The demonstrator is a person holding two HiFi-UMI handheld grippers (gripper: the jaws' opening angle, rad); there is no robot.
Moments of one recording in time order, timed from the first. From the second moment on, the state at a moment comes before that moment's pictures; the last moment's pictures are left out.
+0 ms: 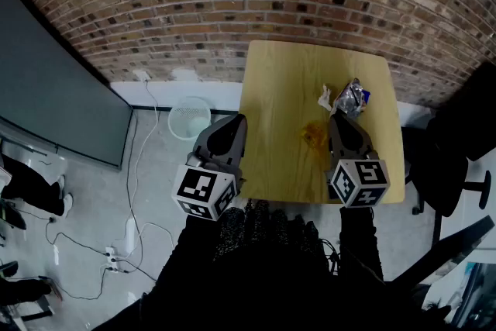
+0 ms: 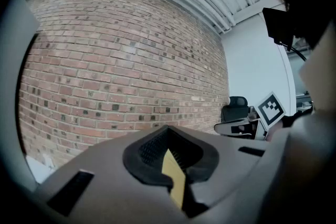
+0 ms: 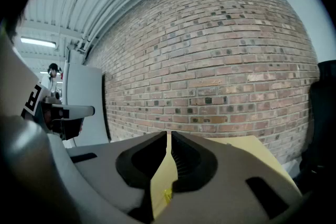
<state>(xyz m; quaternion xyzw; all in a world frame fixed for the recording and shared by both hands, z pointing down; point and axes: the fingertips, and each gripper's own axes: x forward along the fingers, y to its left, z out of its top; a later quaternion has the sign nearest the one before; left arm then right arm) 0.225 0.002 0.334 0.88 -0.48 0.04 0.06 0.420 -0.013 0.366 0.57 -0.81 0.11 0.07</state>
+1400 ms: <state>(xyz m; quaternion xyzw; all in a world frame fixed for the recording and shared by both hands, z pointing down) 0.207 -0.055 0.328 0.88 -0.48 0.04 0.06 0.420 -0.052 0.540 0.58 -0.73 0.28 0.24</state>
